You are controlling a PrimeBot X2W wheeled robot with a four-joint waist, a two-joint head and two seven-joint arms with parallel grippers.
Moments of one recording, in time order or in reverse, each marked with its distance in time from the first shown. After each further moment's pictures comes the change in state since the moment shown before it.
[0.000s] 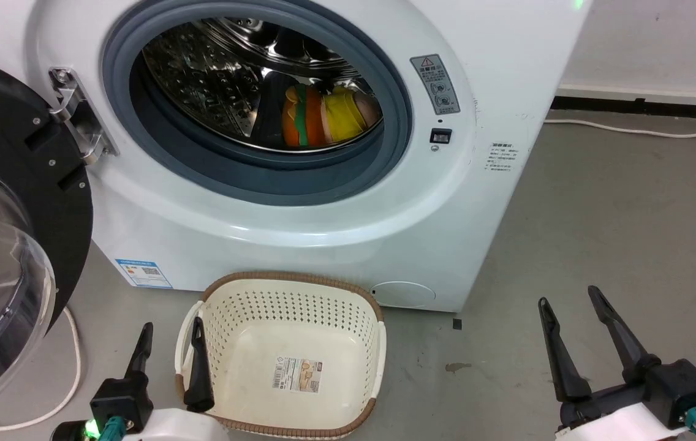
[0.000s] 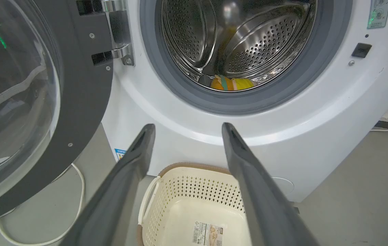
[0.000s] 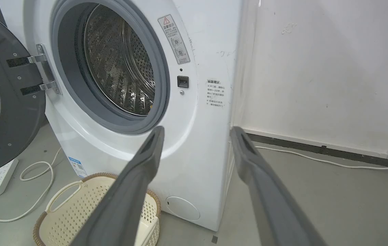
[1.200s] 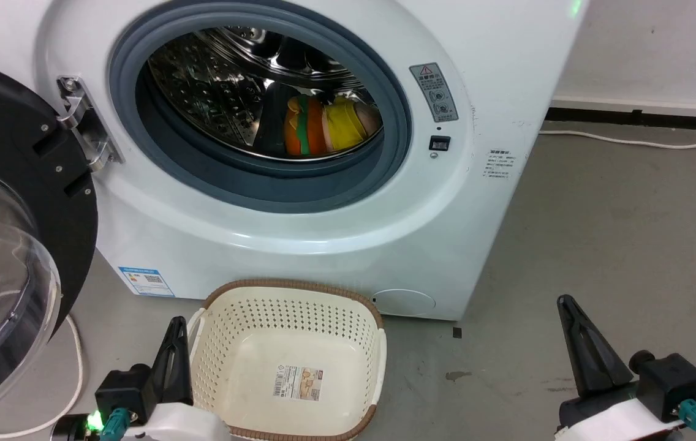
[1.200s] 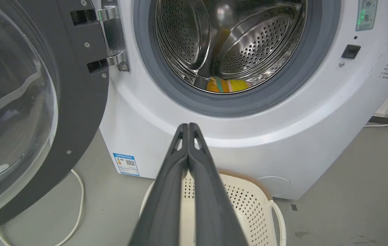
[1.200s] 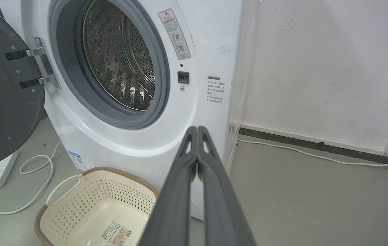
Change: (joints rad) left arm 0.000 -0.004 0.010 -0.027 0.031 -0.018 0.055; right arm -0.001 0.000 -0.001 0.000 -0.007 0.000 0.055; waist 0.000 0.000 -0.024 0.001
